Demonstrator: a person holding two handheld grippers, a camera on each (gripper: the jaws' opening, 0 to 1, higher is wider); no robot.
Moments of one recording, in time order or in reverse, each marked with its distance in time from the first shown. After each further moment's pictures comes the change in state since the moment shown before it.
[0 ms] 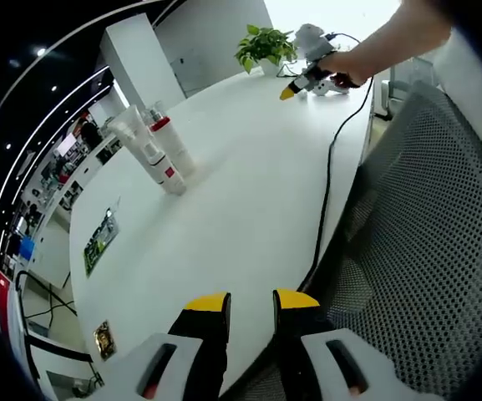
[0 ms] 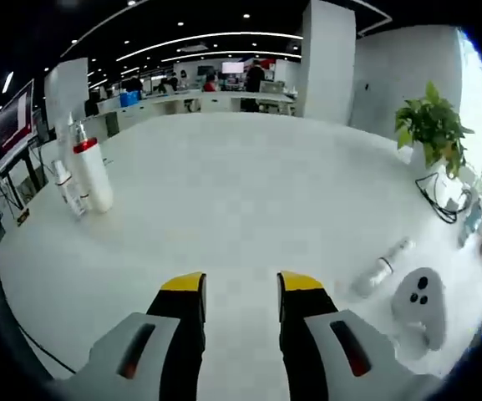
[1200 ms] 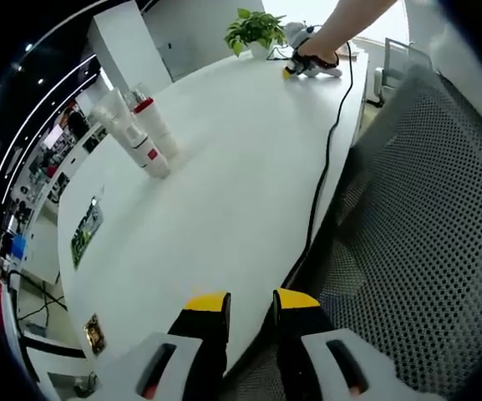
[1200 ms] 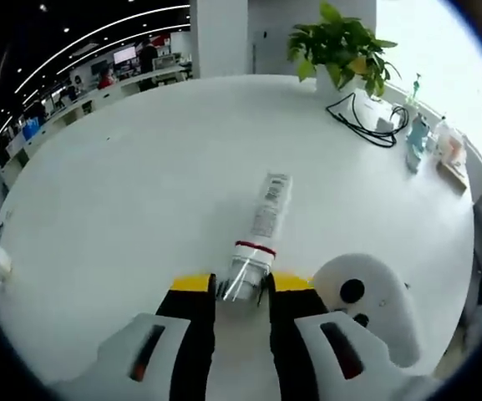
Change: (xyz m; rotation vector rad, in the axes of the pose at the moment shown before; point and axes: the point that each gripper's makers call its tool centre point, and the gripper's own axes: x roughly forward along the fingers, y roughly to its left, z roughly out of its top) left arm 0.008 -0.011 -0.015 0.015 0.093 -0.055; right arm 0.034 -0.093 -0.017 0.248 0.185 -0.231
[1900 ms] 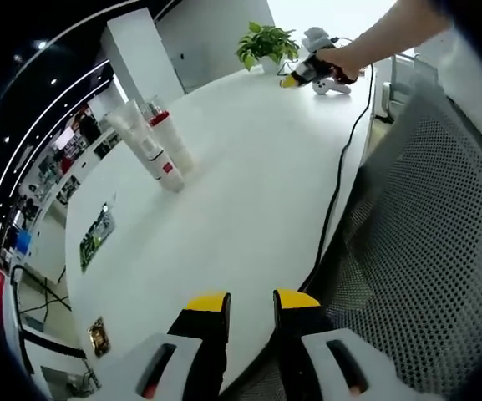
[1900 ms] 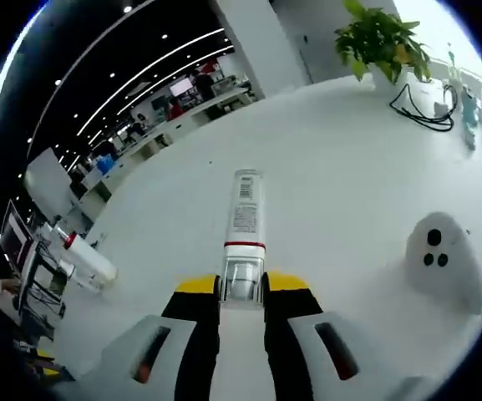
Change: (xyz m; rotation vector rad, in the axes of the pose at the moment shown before) left arm -0.010 0.012 0.016 -0.059 -0.104 0.046; right arm -0.085 0.118 -0.004 0.138 -0.098 0.550
